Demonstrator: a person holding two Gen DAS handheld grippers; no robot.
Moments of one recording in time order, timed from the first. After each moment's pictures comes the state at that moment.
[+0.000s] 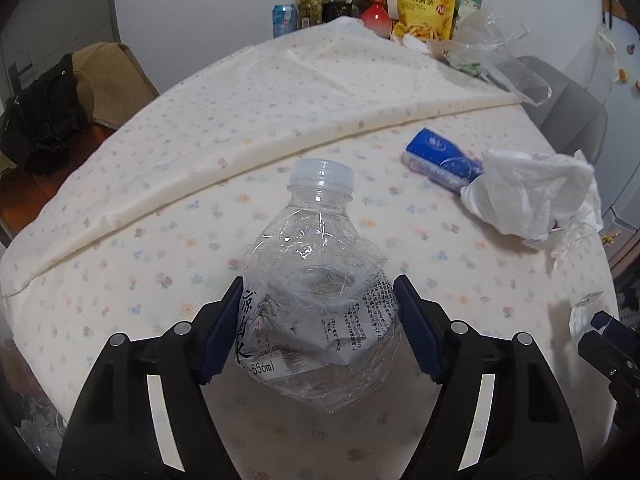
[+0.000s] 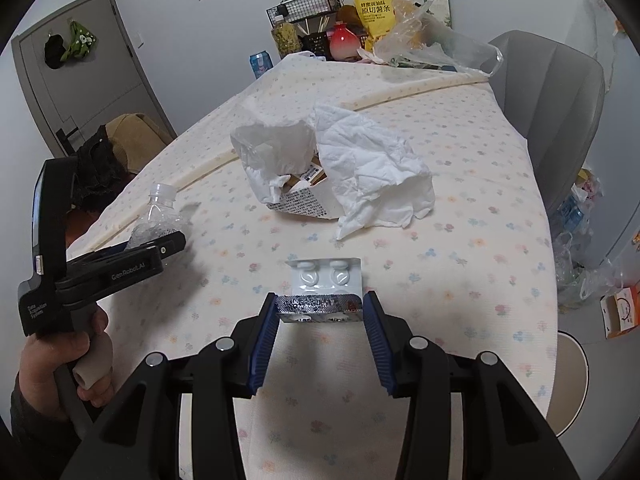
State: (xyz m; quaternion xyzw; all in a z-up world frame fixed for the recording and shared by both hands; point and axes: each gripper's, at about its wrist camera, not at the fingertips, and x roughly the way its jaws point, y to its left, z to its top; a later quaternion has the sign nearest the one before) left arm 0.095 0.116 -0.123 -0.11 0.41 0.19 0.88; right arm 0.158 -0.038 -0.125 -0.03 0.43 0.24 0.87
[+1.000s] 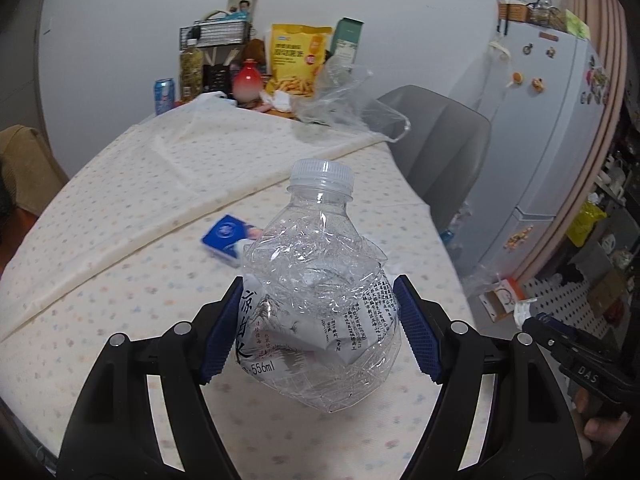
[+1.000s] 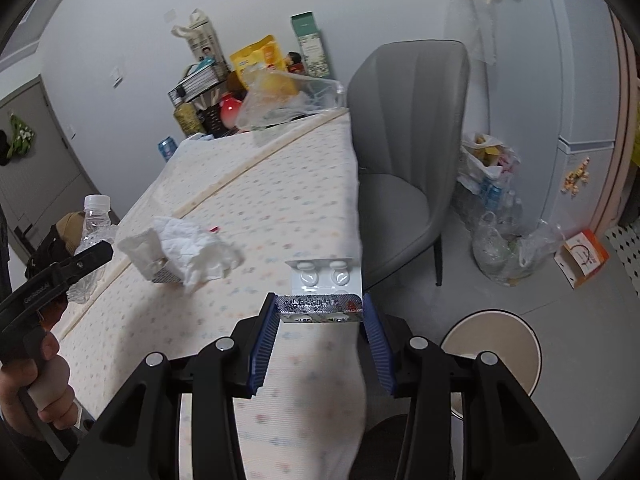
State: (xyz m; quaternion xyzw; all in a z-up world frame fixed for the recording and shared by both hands) left arm 0.123 -0.017 -0.036 -0.10 0.33 0.03 0.94; right arm 0.151 -0.202 -0.081 0.07 0.37 0.10 0.92
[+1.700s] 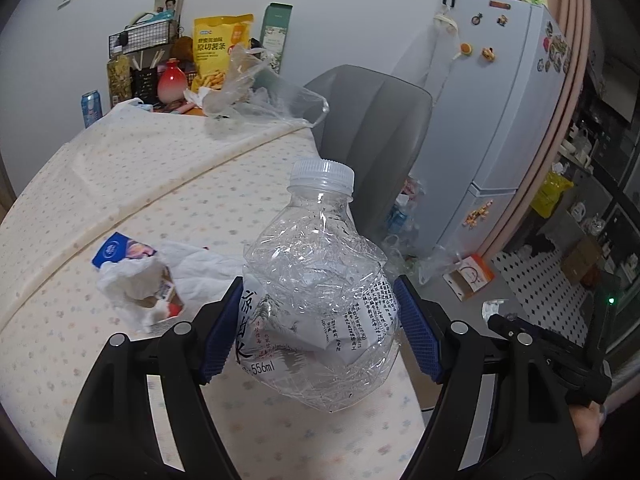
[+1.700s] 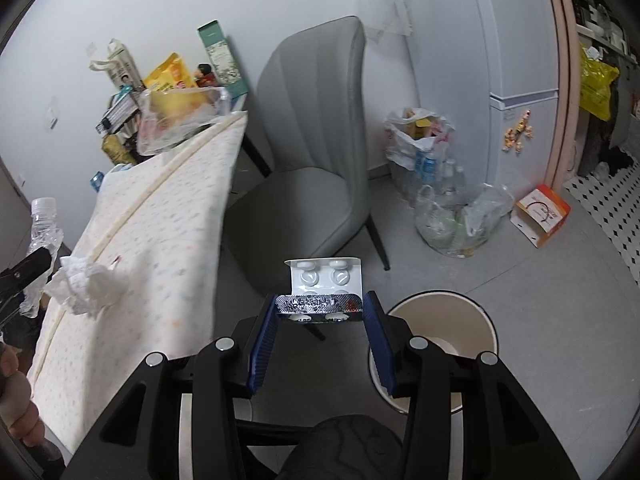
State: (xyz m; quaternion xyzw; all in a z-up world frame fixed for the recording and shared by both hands) left arm 0.169 -0.109 -0.039 -0.07 0.35 -0.05 0.93; right arm 0.173 -0.315 -0.119 0.12 0.39 0.00 0.91
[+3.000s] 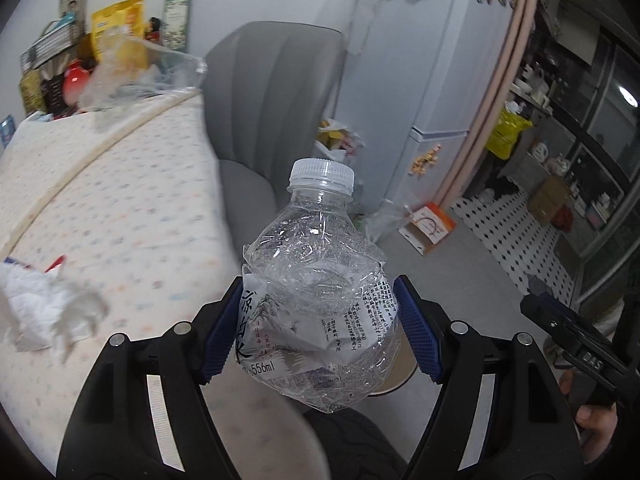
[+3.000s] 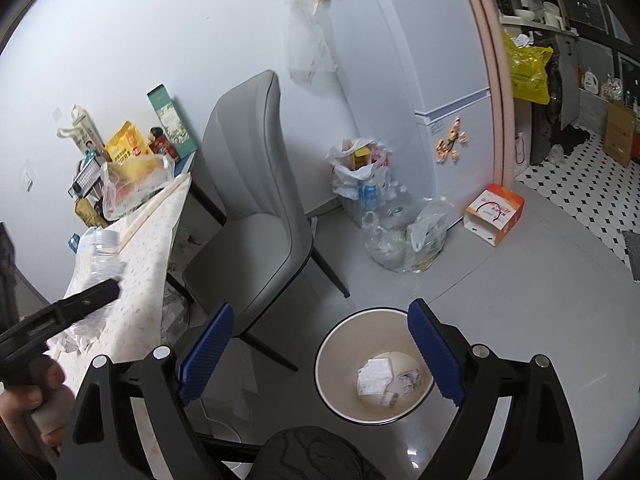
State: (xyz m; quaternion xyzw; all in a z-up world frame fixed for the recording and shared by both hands) left arm 0.211 -0.243 -0.076 -0.02 0.40 -0.16 0.90; right arm 0.106 -0.414 -0.098 0.17 0.32 -0.07 0.93
